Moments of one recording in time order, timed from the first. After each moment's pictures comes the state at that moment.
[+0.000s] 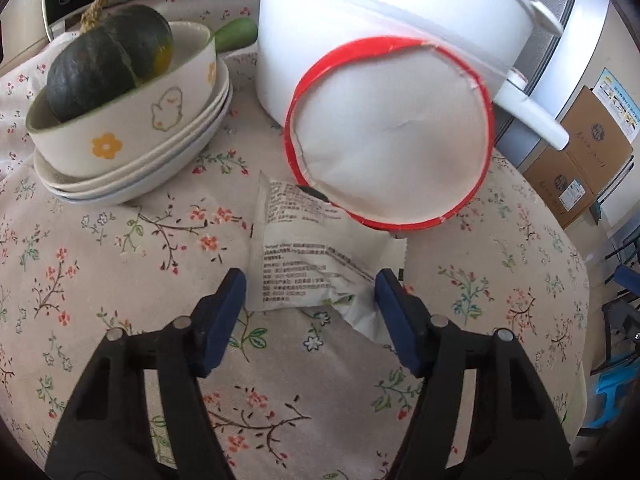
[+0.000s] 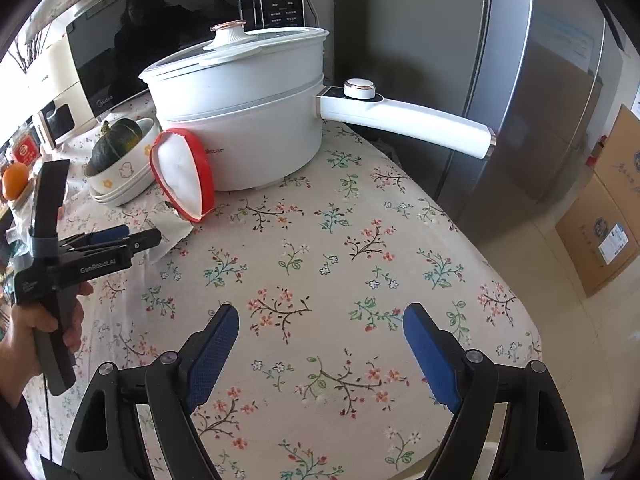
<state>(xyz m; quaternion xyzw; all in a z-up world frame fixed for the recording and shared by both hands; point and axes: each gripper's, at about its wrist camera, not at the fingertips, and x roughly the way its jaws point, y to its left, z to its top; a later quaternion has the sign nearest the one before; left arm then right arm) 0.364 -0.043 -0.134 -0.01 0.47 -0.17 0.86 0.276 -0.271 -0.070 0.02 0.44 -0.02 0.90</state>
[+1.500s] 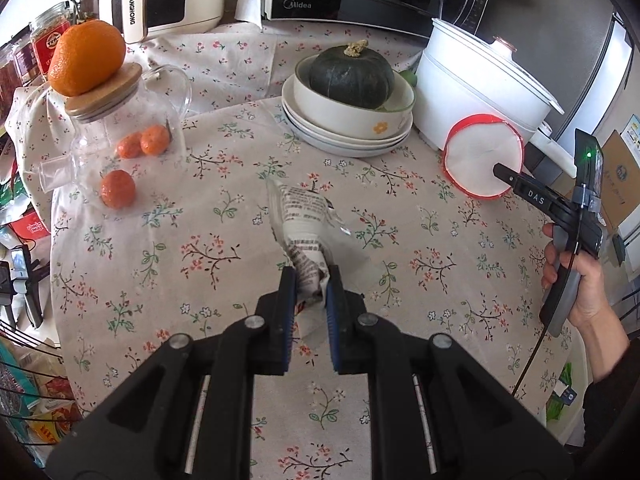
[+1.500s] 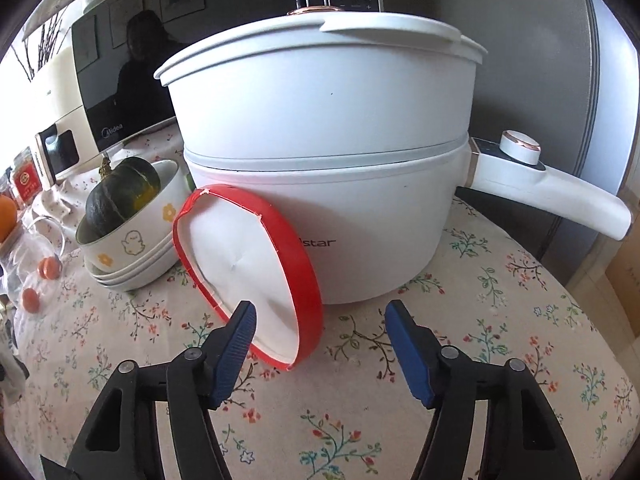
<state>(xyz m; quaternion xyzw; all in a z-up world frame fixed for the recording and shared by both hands) 0.273 0.125 -0.069 -0.04 0.48 -0.07 0.88 0.405 -0.165 -0.111 0.04 0.35 0.03 0.94</state>
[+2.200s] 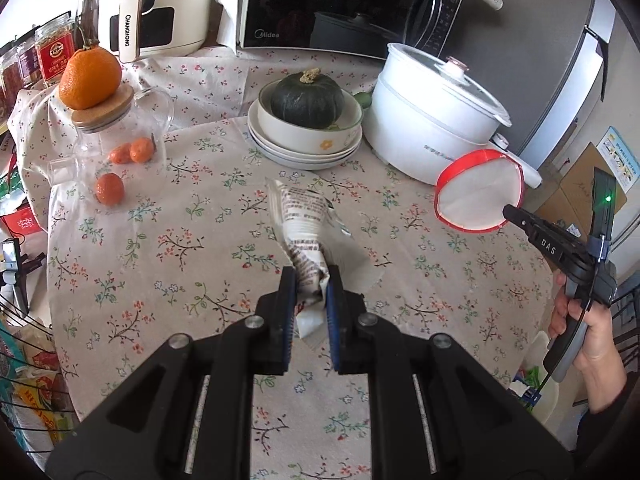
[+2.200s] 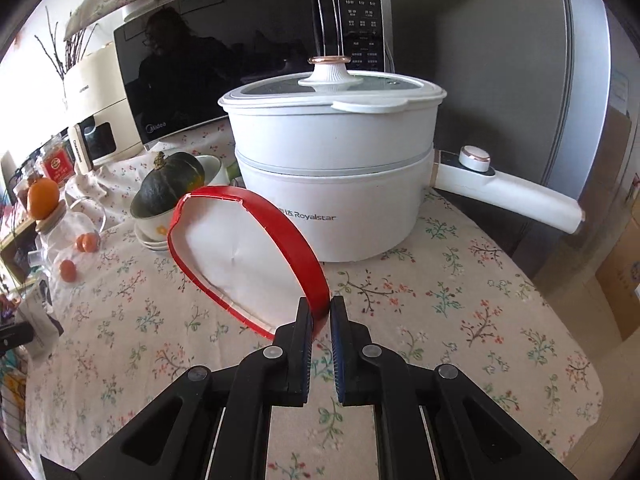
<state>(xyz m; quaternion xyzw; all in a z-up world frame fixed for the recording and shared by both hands) 0.223 0.101 -0.024 -0.07 0.45 -0.10 0.89 0.306 -0.182 -0.055 0.01 0.36 0.04 0.93</state>
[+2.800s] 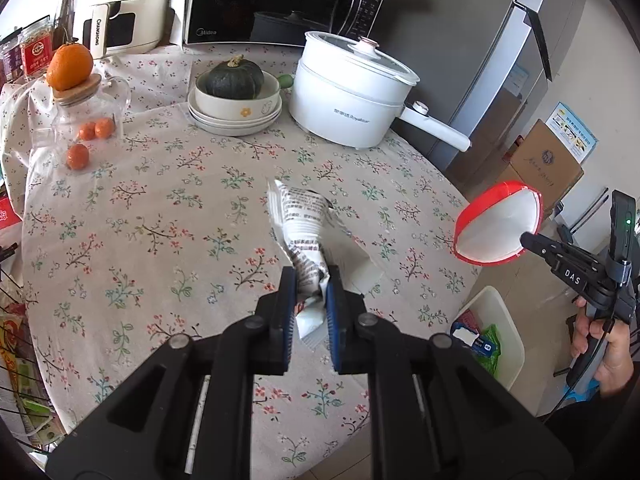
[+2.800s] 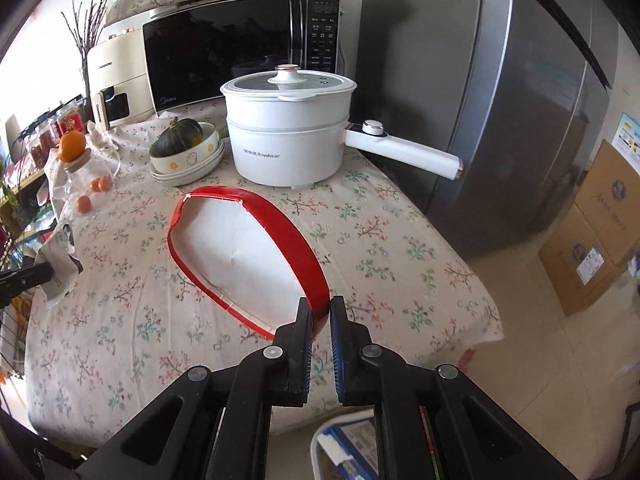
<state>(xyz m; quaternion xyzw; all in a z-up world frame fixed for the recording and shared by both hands) 0.132 0.053 -0.020 -0.08 0.44 -0.17 0.88 0.136 -0.248 -0.016 -0.01 0.40 0.00 0.92</state>
